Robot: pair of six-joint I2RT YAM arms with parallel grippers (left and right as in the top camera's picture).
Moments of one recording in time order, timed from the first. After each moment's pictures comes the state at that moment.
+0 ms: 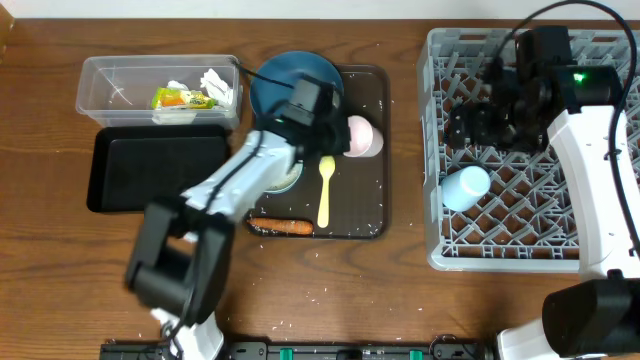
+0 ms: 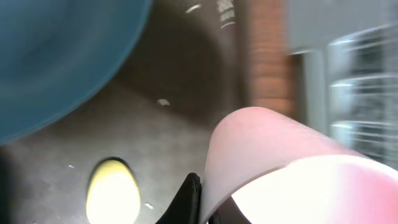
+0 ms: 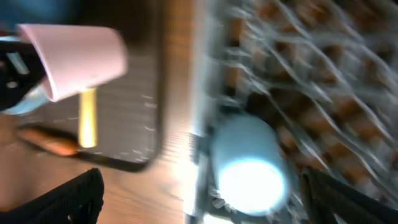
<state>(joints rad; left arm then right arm) -0.43 1.86 1.31 -0.39 0.34 -0.54 0.05 1.69 1.67 -1.27 -0.29 0.04</state>
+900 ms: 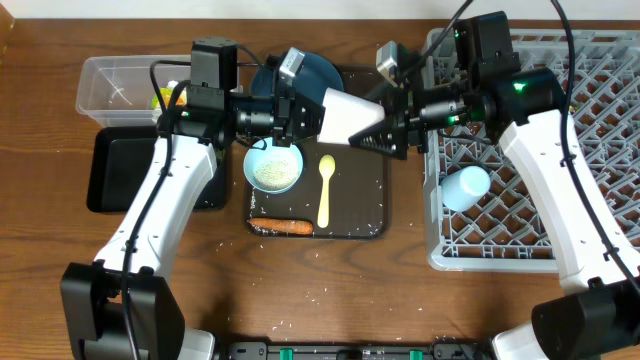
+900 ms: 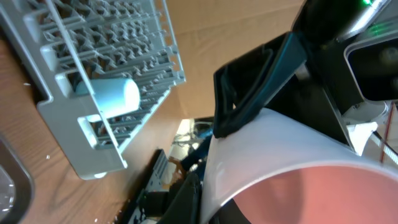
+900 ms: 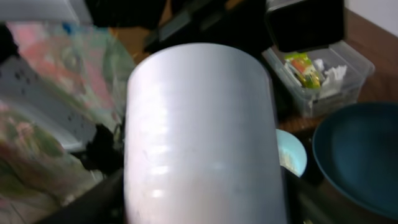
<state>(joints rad) -0.17 1.62 1.31 -0.40 1.38 -0.64 0.27 1.69 1.67 -0.97 -1.17 -0.55</state>
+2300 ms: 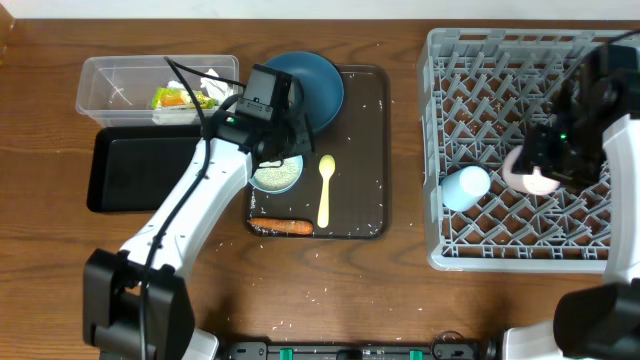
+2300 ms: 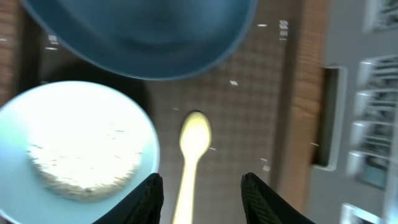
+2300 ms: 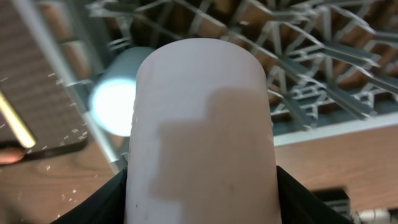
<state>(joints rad) -0.34 1.67 1.31 -0.69 0.16 -0.55 -0.20 1.67 1.68 -1.55 -0.07 0.15</state>
